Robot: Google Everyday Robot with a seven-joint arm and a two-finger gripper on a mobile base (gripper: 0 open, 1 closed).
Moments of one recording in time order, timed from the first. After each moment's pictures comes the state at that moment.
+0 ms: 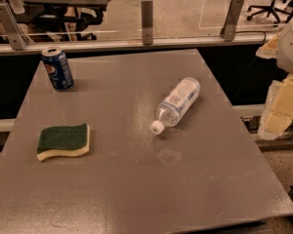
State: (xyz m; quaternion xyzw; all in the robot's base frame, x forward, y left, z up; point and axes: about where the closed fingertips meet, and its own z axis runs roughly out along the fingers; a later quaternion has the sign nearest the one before) arm 0.438 -0.217 0.976 -0.60 0.78 -0.03 0.16
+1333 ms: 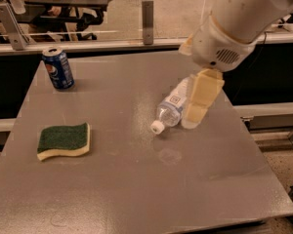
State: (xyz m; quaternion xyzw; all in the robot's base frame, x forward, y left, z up) arm 0.479 -0.077 0.958 -0.69 0.70 0.04 0.20
